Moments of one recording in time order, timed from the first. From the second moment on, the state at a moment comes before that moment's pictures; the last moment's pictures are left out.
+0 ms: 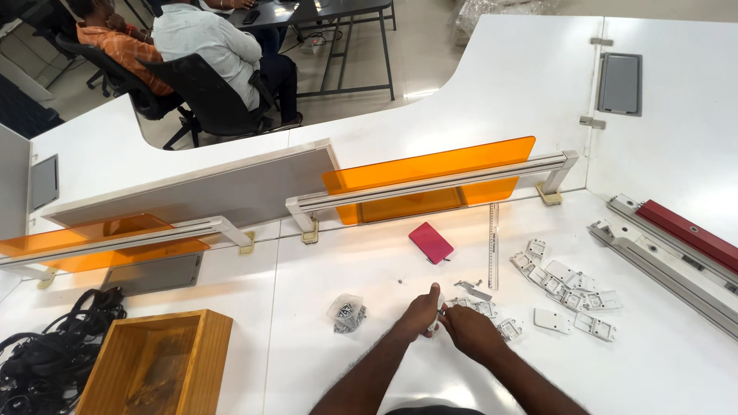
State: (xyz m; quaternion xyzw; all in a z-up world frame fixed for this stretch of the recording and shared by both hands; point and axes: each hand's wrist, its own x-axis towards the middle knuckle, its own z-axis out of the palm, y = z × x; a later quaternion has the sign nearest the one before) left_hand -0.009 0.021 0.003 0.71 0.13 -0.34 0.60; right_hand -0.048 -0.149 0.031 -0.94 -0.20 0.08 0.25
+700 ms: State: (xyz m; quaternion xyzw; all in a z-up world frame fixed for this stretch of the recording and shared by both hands) left_hand -0.030 0.011 0.028 0.76 0.08 -0.23 0.60; right_hand -0.037 -0.157 -0.024 -0.72 0.12 0.35 0.59
